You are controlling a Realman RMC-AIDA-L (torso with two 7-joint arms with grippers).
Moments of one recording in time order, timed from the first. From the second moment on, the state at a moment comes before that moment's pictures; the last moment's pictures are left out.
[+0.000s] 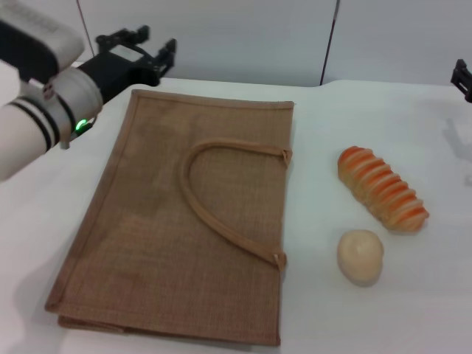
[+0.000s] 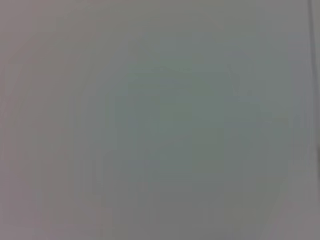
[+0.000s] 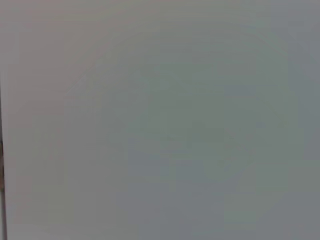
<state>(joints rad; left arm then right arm) -0.52 -2.01 1.50 0.66 -2.49 -0.57 2.38 0.79 2.03 -0.95 -0.01 2.83 0.69 -2.97</state>
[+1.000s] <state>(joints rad) -0.71 -1.90 1.20 0.78 -1.05 -1.08 1.13 0.81 2.03 -0.95 -0.02 2.83 0.67 -2.97</state>
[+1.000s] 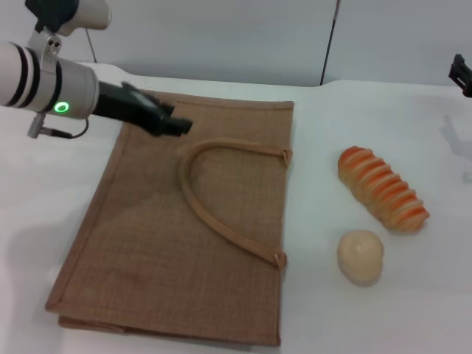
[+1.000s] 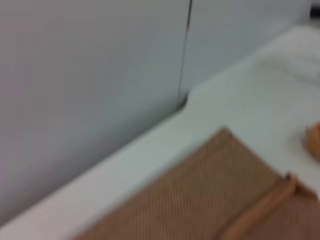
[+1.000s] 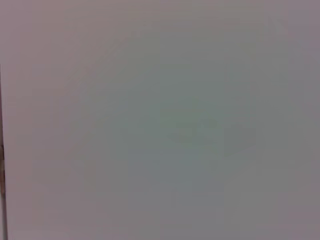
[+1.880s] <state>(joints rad) -0.83 -1.93 1.11 0.62 -0.88 -1.06 1.13 0.82 2.03 -0.95 -0.02 2.83 0.67 -2.97</state>
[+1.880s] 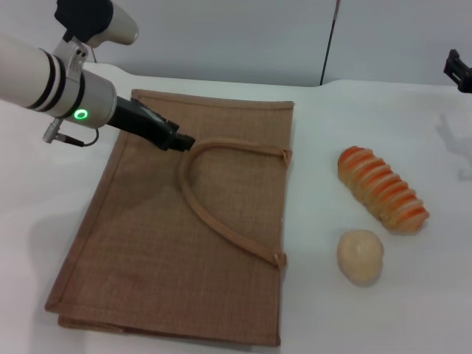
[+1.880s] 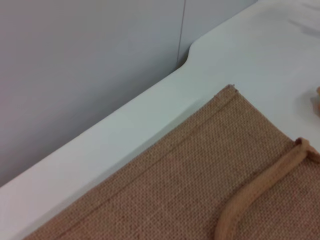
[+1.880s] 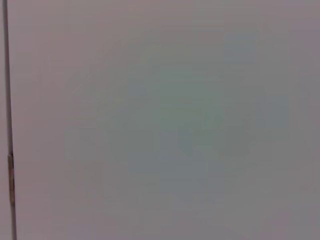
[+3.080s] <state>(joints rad) -0.92 -1.97 1.12 0.44 -0.84 -0.91 1.14 0.83 2.03 -0.95 -0.02 2.83 0.67 -2.96</state>
